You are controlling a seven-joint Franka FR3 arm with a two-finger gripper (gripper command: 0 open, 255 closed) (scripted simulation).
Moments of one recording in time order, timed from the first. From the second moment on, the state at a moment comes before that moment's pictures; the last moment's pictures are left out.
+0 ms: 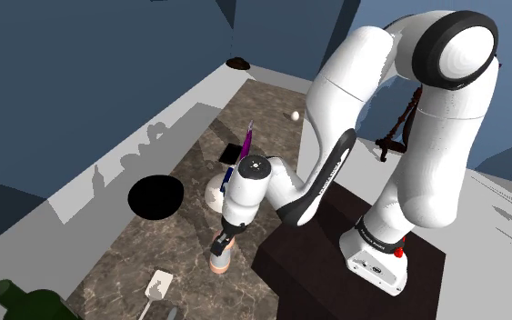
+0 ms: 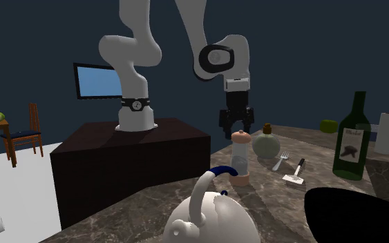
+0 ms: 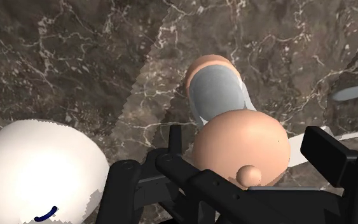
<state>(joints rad) 0.26 0.33 0.42 -2.55 -0.69 2.87 1.13</state>
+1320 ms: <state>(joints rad) 0.15 0.21 0.57 -2.58 -0.50 2.80 0.98</state>
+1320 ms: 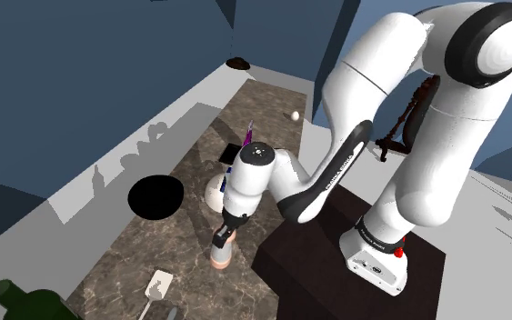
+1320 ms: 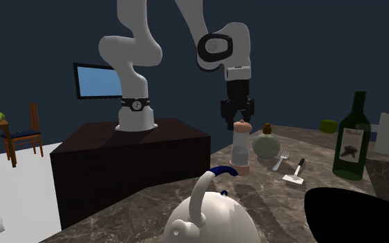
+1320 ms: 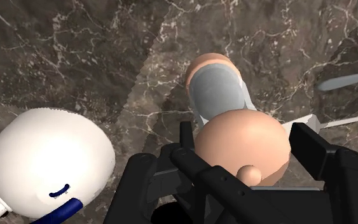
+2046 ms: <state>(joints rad) 0.07 0.01 0.72 -2.61 -0.13 2.68 0.71</state>
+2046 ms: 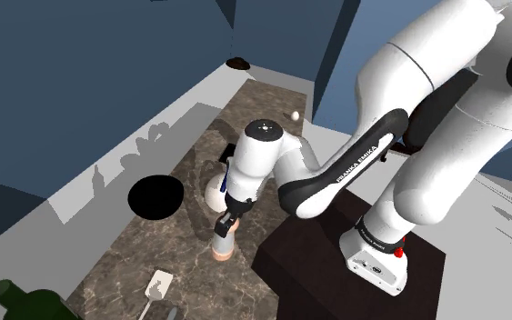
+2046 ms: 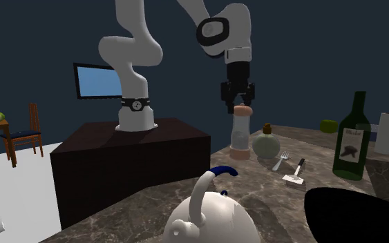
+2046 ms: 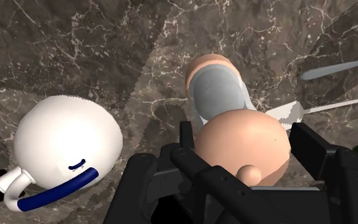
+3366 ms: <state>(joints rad) 0.05 -0.07 0.66 -2.39 0.00 2.42 0.53</state>
